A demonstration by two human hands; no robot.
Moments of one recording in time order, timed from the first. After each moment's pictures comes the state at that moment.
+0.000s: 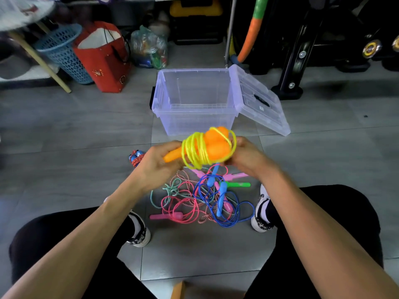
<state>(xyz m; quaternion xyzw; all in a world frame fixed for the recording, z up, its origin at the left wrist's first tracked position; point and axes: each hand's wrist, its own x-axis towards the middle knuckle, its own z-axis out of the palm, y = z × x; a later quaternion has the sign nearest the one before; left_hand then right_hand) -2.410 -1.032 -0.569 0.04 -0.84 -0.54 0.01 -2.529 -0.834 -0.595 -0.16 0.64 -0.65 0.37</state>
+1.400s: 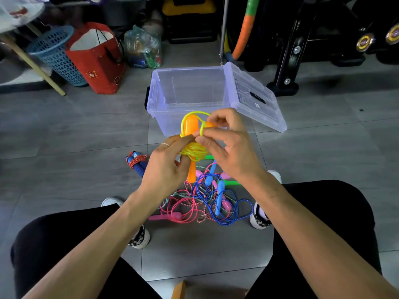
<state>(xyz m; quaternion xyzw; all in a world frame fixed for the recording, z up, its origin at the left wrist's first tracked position) -2.420 -1.001 -0.581 -0.01 -0.91 -0.34 0.22 -2.504 -0.848 -0.565 -0.39 0.77 -0.48 -0.12</state>
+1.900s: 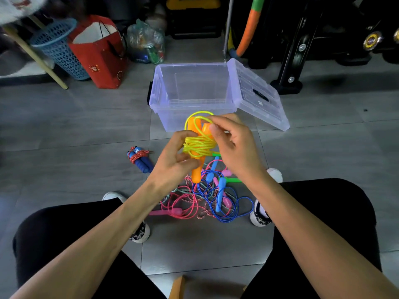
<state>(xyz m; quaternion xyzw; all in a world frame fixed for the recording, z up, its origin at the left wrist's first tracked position) -2.411 -0.990 -0.573 0.11 -0.72 -0.68 0.02 -2.497 -0.851 -0.567 -0.27 0.77 -0.58 -0.02</state>
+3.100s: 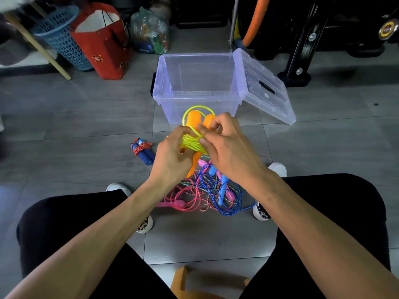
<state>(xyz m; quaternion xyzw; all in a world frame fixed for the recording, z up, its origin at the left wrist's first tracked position) -2.413 -0.993 -0.590 0.15 -0.85 -0.48 0.12 -2.487 -0.852 -0.584 -0.41 0.86 -0.28 -0.11</state>
